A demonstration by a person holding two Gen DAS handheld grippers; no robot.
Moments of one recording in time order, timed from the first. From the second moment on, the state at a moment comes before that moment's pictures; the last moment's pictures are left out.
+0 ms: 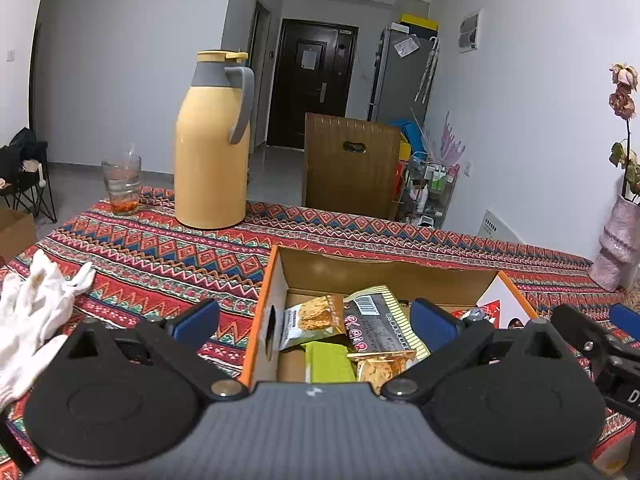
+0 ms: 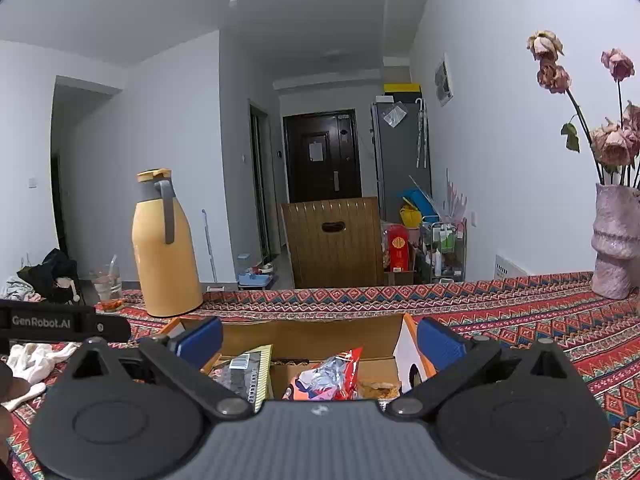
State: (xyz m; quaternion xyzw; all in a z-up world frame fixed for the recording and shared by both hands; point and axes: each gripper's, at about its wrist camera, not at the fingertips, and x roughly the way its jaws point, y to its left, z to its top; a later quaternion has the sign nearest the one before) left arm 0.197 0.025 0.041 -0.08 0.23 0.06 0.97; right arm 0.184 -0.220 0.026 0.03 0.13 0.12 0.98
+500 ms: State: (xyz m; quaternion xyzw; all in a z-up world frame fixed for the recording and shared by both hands) left arm 0.158 0.046 0.026 -0.06 0.25 0.06 0.96; right arm 0.141 -0.249 0.007 0.02 0.17 0.11 0.98
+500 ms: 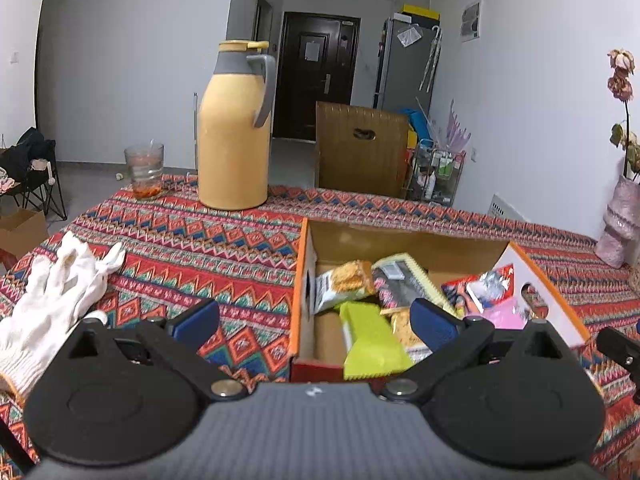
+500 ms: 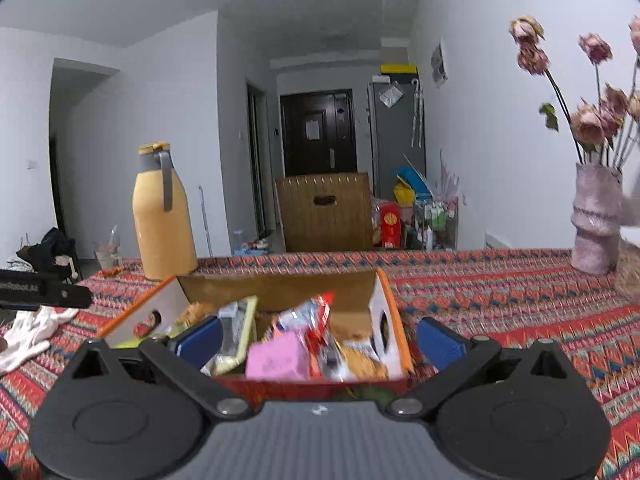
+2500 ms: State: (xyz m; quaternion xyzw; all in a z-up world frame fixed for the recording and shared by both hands) left arm 0.109 0.023 -0.033 0.00 0.39 0.03 0.92; right arm 0.089 -0.282 -0.035 0.07 0.26 0.11 0.96
